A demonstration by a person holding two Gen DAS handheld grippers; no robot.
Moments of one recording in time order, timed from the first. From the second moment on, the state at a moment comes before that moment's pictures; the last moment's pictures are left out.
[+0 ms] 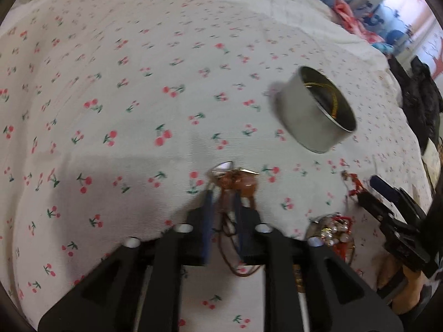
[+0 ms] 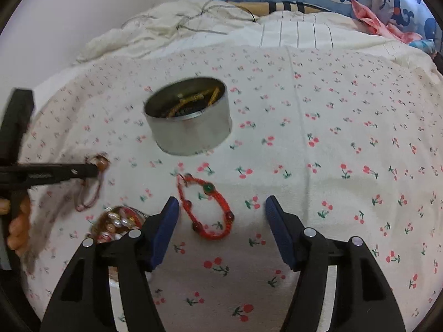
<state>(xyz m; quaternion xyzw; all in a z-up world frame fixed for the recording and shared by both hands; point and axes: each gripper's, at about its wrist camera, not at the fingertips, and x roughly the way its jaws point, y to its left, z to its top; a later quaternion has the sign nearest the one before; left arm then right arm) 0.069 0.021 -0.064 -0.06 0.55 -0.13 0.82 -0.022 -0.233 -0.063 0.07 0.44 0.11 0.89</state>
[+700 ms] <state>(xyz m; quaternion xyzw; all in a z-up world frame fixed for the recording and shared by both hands) 0.036 -0.025 -0.024 0.08 0.43 -0.16 0.89 -0.032 -0.228 -0.043 0.03 0.40 0.11 0.91</state>
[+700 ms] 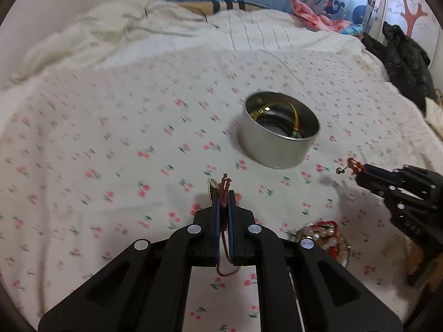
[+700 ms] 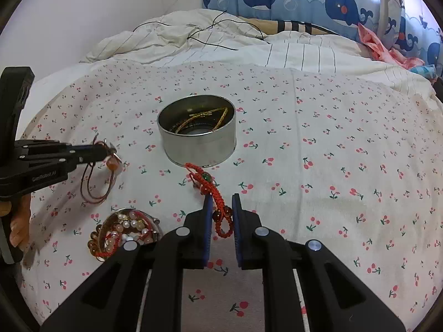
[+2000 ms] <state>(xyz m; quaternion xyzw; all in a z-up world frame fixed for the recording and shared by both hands) 0.046 -0.046 0.047 0.00 0.36 -0.24 0.90 -0.022 -0.243 -0.008 0.09 0.34 0.12 0.93</state>
